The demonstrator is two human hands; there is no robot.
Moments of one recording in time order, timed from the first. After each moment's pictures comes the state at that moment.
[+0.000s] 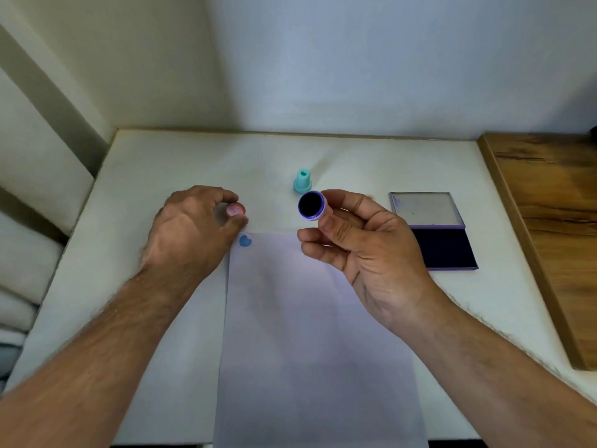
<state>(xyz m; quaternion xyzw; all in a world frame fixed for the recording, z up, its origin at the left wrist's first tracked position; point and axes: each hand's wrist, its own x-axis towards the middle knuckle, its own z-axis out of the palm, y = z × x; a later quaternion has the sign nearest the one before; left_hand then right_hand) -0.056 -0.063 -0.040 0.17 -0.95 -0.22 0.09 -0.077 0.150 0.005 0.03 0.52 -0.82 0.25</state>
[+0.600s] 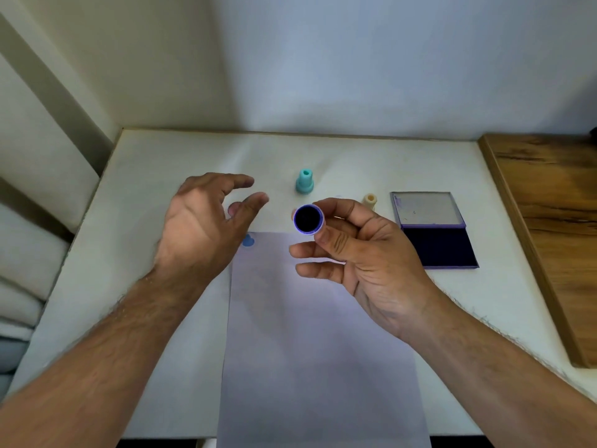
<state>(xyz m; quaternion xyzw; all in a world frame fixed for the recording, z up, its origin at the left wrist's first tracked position) -0.053 -0.049 -0.026 0.14 -0.94 -0.27 0.17 -0.070 0.154 0.006 -0.01 0.54 -0.78 0.31</state>
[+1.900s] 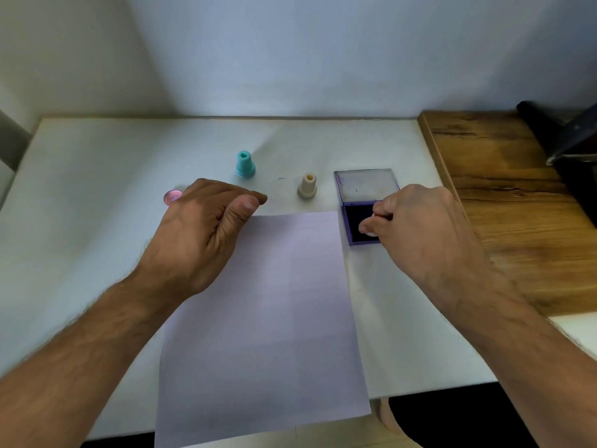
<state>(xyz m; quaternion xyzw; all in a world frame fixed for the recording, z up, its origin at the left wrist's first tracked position) -0.047 0.005 -0.026 -0.07 -0.93 -0.34 0.12 -0.112 0.257 0.001 0.03 0.97 -0.18 0.12</state>
